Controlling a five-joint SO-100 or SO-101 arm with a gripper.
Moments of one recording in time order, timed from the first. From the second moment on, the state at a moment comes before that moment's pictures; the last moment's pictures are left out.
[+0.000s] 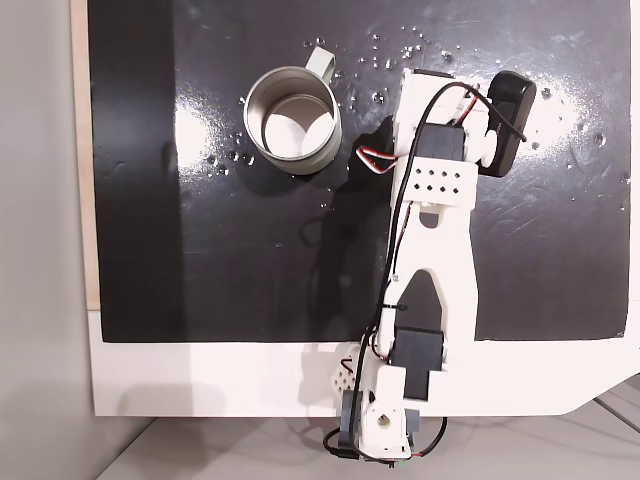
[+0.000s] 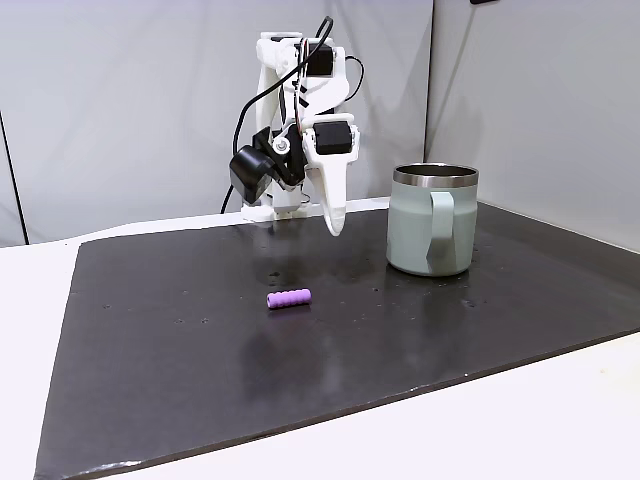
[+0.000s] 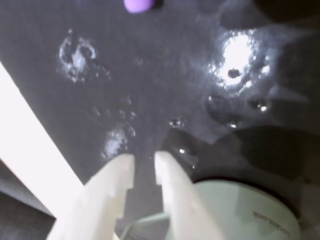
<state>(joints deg) 6.6 83.8 86.4 54.1 3.1</state>
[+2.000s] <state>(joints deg) 18.3 21.1 -9.4 99.1 -9.7</state>
